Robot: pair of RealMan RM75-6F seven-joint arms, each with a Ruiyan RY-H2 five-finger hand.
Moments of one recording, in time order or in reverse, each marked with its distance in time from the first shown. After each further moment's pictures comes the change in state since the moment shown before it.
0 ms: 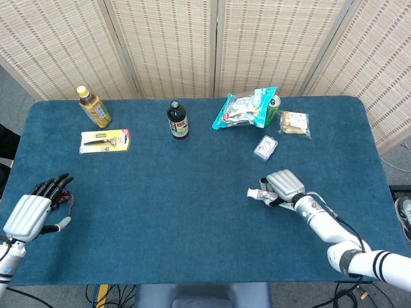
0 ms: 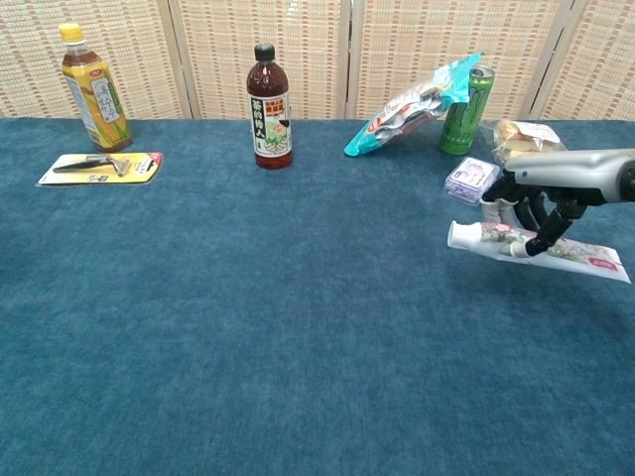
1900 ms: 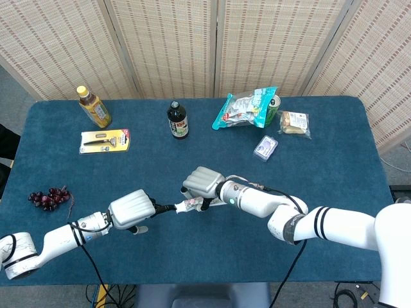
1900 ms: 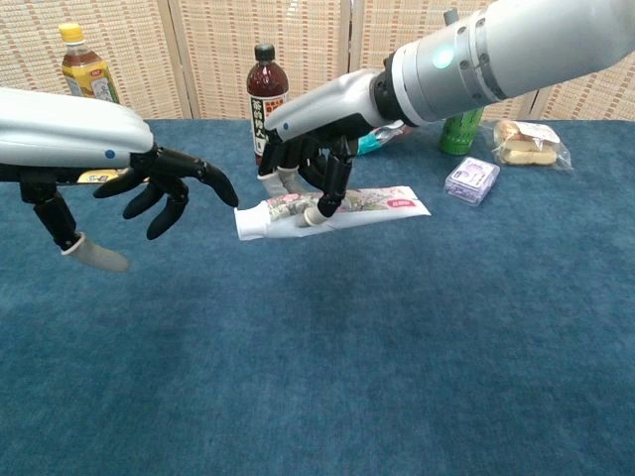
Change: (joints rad) left arm -0.590 -0.097 0.101 0.024 0.333 -0.366 -0.176; right arm 0.550 -0.035 0.046 -0.039 -0.048 -0.308 0.160
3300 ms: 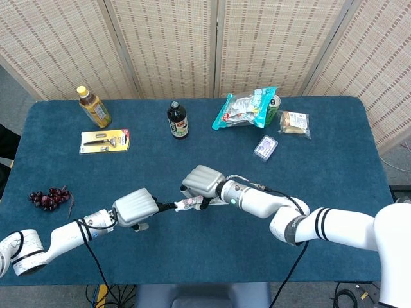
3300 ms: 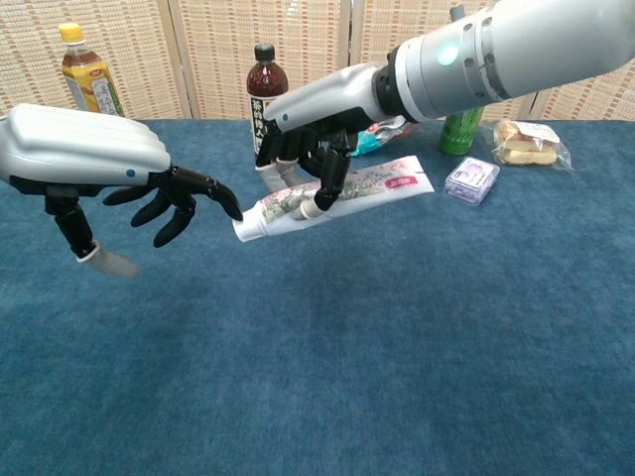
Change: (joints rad) left arm -0.064 -0.024 0.051 0.007 -0.098 -0.056 0.090; right arm -0.002 0.005 -0.026 -0.008 -0.027 0.071 0.038
